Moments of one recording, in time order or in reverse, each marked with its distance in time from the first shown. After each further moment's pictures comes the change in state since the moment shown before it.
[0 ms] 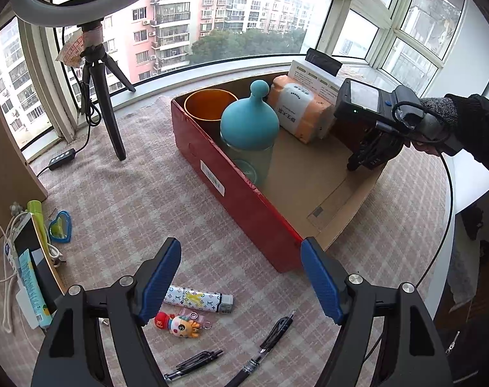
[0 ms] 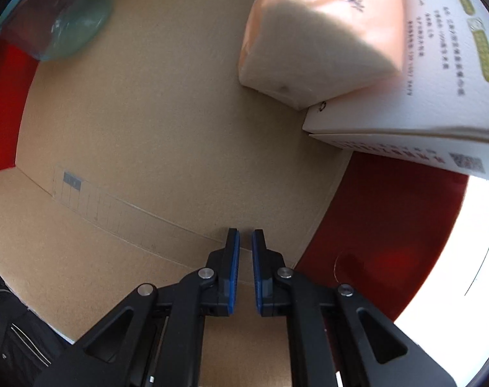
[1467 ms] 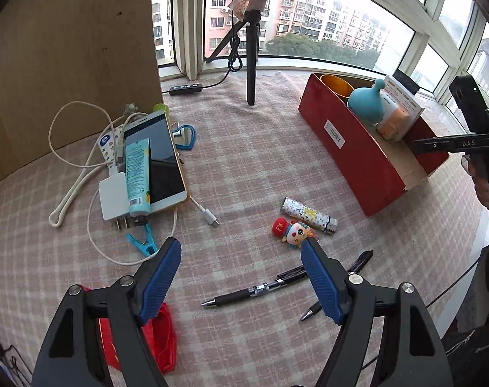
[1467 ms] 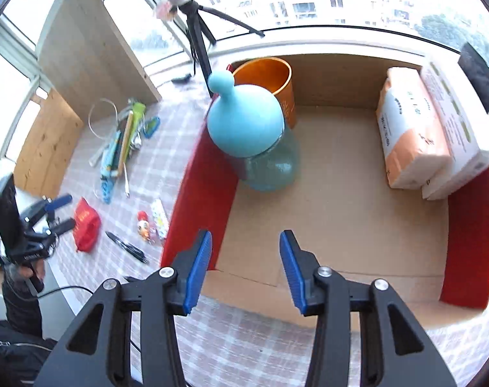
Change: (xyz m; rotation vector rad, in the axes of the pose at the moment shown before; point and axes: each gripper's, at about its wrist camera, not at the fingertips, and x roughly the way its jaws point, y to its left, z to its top) left arm -0.070 0.082 -0.109 -0.253 0.005 0.197; right arm -0.105 0.101 -0.052 0.234 -0.643 0.487
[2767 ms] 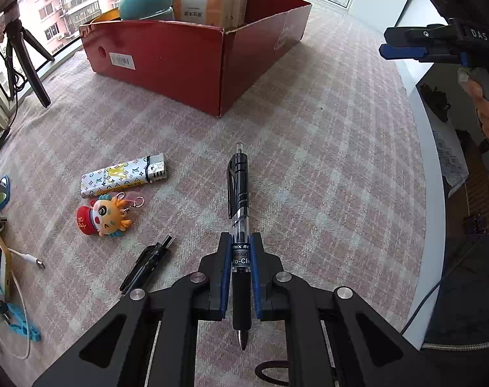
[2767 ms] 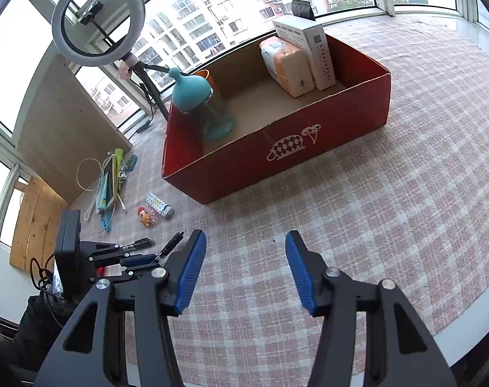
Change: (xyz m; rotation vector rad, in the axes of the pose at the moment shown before) left arm 0.057 -0.130 -0.041 0.615 0.159 -0.328; right arm -0.081 0.017 -0.214 0.384 -0.285 -0.154
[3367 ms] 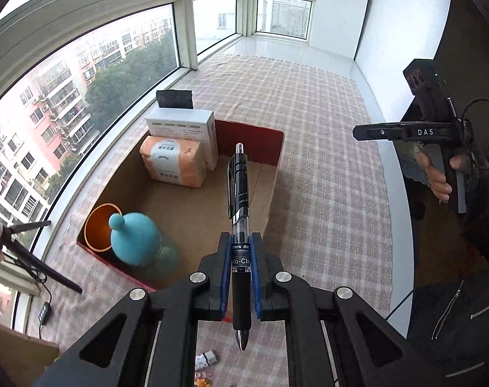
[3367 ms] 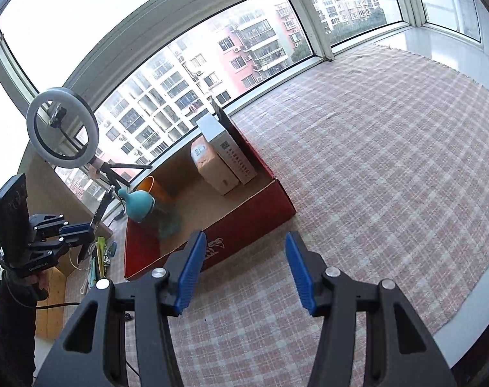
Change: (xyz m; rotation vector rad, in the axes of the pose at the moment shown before) left arm -0.056 -0.015 0.223 0.274 -0.114 -0.058; right arm -0.068 -0.113 0.064 0.146 -0.254 -0.043
